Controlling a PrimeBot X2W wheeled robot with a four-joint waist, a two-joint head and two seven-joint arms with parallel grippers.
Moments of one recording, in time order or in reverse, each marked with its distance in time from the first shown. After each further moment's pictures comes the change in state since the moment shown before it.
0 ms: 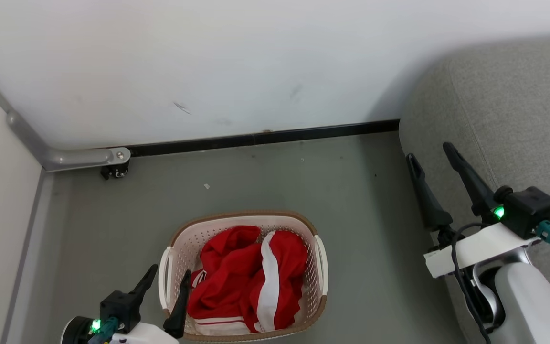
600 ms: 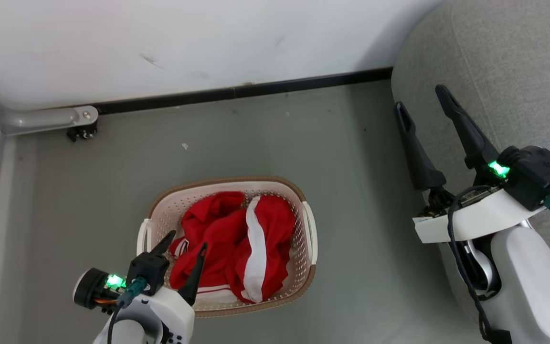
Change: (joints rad) left arm -0.182 0.013 -0.108 0.123 0.117 -0.001 0.015; right arm -0.123 0.013 0.037 -0.120 -0.010 0.000 -0.003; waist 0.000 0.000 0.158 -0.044
